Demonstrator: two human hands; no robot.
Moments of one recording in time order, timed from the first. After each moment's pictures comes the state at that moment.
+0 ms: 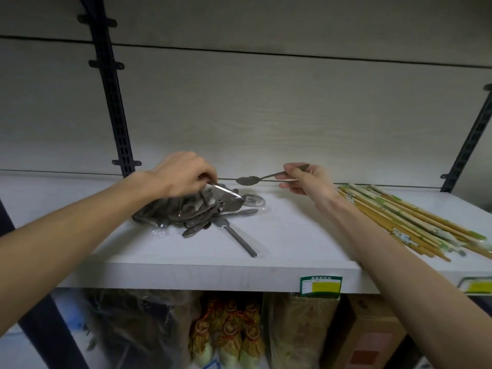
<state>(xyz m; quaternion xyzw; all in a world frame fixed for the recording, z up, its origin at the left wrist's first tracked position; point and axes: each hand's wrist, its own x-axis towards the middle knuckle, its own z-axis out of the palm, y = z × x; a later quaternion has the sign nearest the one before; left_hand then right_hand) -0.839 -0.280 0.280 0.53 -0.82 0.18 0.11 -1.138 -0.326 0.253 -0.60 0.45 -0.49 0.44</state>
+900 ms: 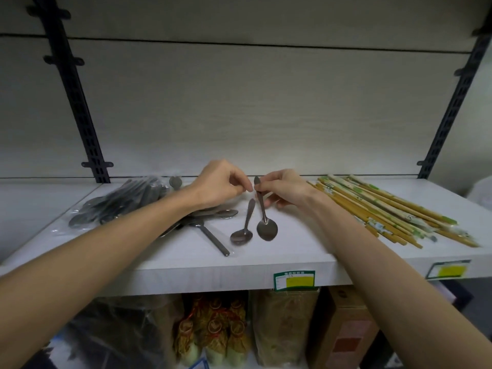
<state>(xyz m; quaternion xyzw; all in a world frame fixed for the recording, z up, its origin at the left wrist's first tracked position) -0.950 -0.307 0.247 0.47 -0.80 -0.11 0.35 -1.149 -0.323 0.246 -0.65 0.51 -0.33 0.44</state>
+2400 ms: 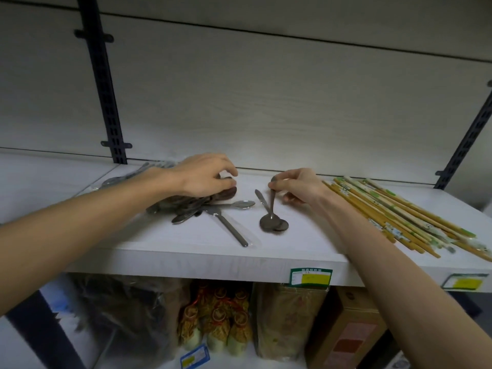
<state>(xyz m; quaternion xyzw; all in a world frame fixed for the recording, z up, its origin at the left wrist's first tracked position) -0.889 -0.281 0.263 0.55 -0.83 0.04 0.11 -1.142 -0.322 0.243 -0.64 0.56 -0.34 0.41</state>
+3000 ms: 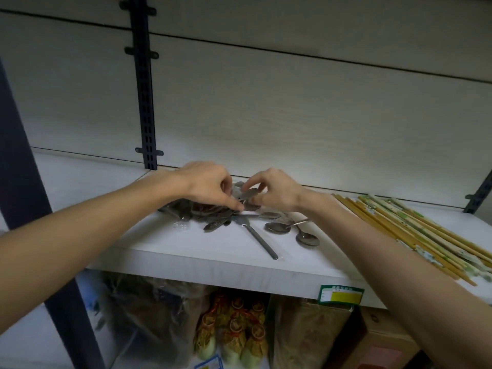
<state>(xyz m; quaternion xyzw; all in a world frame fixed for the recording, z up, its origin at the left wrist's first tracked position) -0.849 -0.254 0.276 0.63 -0.78 0.03 0.05 -1.047 -0.317 0.262 -0.90 0.39 -0.15 0.10</state>
